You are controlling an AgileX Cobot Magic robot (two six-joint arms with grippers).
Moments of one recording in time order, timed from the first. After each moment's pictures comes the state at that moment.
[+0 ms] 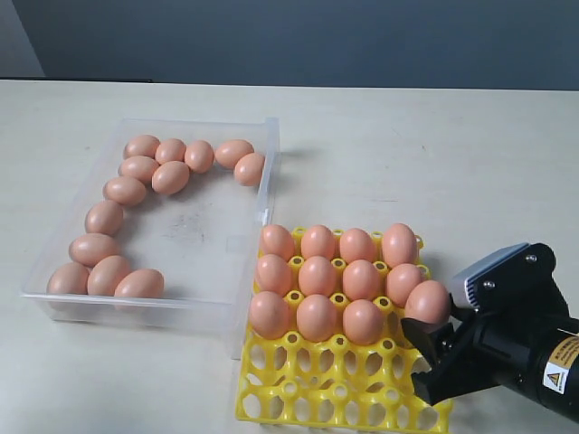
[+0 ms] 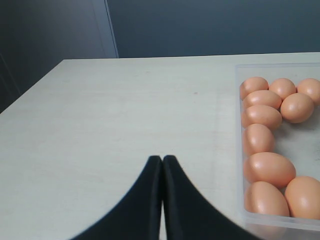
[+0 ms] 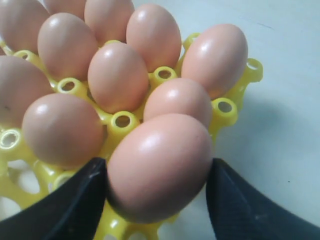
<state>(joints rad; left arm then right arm) 0.28 0.00 0.00 0.00 0.32 0.06 0.66 1.32 -0.06 0.14 -0.51 -0.03</state>
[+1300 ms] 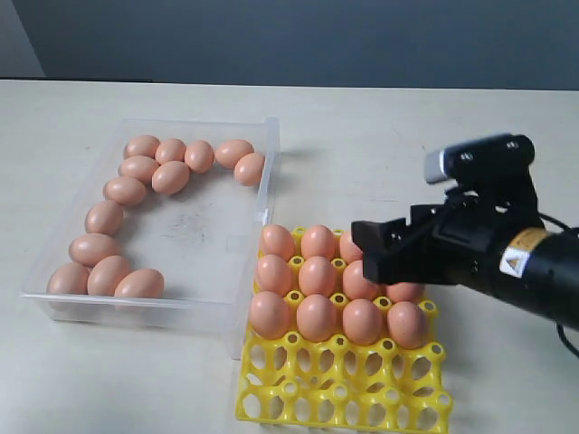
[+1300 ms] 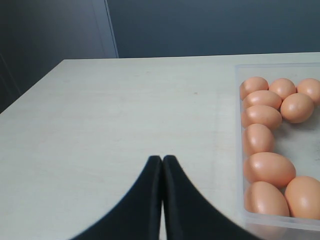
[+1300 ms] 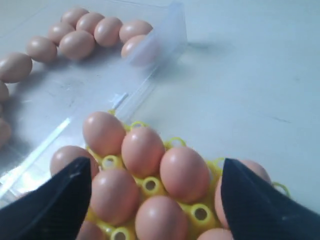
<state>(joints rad) 0.28 0.00 0.00 0.00 0.32 0.06 0.66 1.26 -0.40 0.21 -0.22 0.04</state>
